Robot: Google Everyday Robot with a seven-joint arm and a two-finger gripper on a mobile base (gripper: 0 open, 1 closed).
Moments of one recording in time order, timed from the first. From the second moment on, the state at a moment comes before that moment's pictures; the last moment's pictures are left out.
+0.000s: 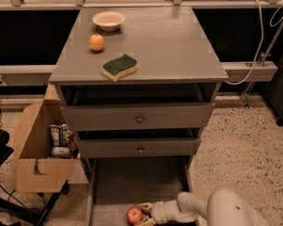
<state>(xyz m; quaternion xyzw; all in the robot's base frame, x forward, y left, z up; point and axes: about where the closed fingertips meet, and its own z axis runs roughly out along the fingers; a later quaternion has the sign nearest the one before) 0.437 0.008 0.106 -0.53 0.65 0.44 0.32</state>
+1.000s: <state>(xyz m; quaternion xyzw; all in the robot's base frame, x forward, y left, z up) 0.437 0.008 0.111 -0.53 0.65 0.44 0.32</state>
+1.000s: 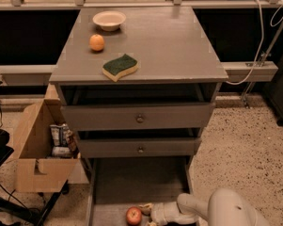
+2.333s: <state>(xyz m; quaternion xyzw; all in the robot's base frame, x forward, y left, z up) 0.437 0.008 0.112 -0.53 0.65 0.44 0.32</state>
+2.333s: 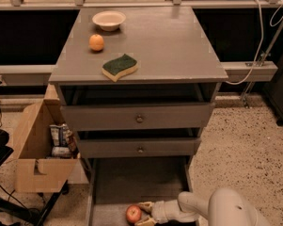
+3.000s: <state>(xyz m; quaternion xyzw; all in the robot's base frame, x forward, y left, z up) 0.482 0.009 0.192 -0.51 0.65 0.45 0.35</state>
